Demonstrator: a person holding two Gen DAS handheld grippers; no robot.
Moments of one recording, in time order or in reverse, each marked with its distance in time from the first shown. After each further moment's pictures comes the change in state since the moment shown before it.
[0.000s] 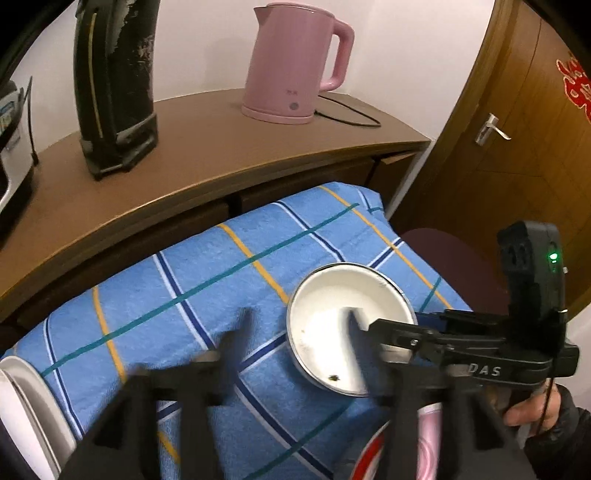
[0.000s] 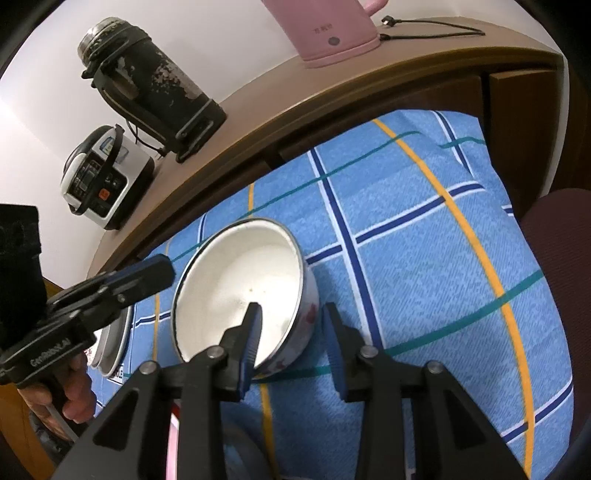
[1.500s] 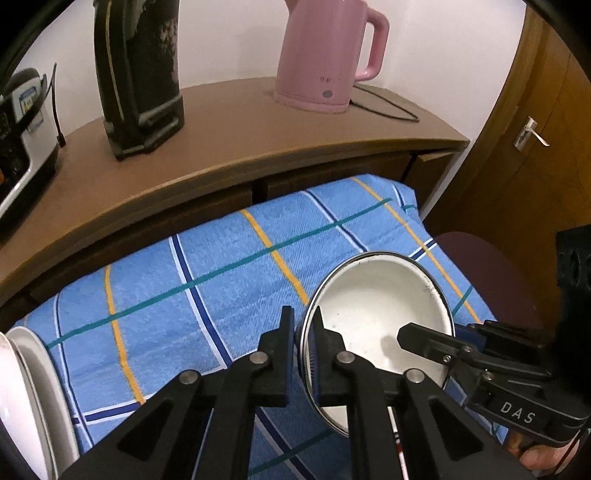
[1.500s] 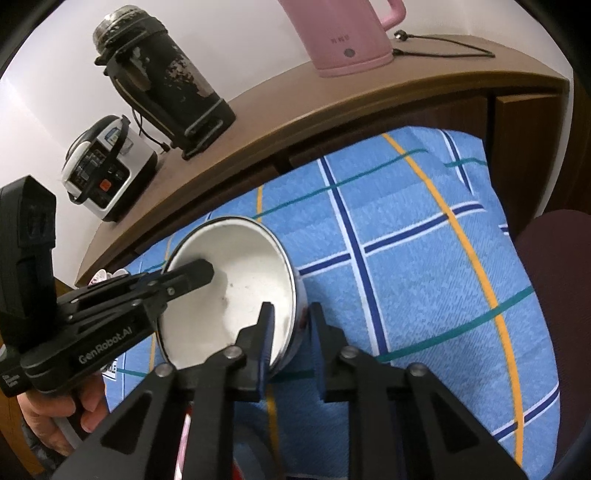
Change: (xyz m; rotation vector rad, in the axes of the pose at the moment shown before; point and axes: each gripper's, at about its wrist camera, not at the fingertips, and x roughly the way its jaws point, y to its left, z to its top) left arm 0.011 -0.011 0.000 -0.072 0.023 0.131; right arm -0.009 0.019 0.001 -0.068 -0.027 -0.043
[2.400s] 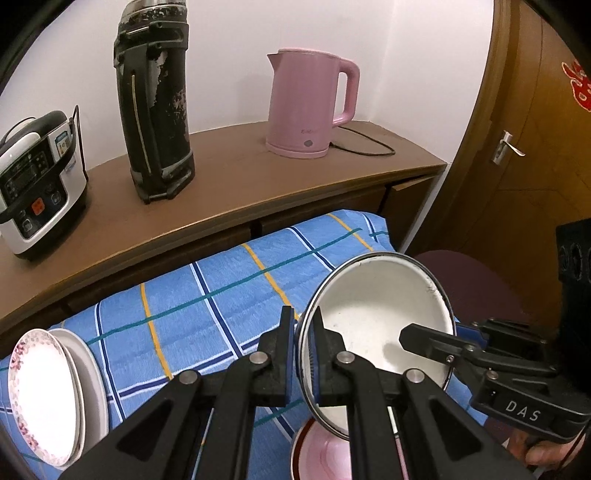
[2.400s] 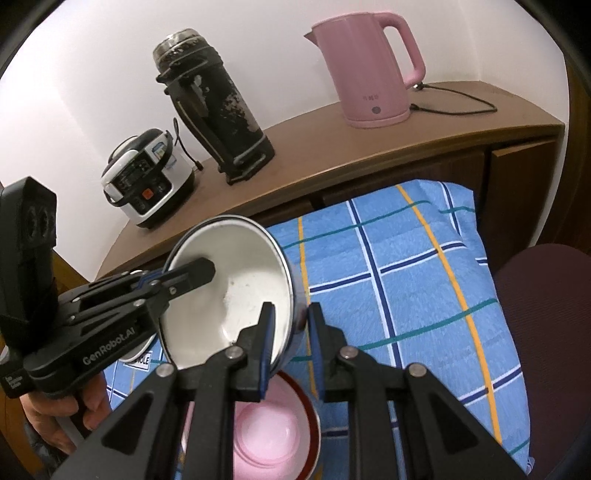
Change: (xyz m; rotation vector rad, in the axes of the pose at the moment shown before) left arm -0.081 -0.018 -0.011 0.036 -0.122 0.004; right arm -0.074 0.043 -0.014 -0.084 -0.095 0.001
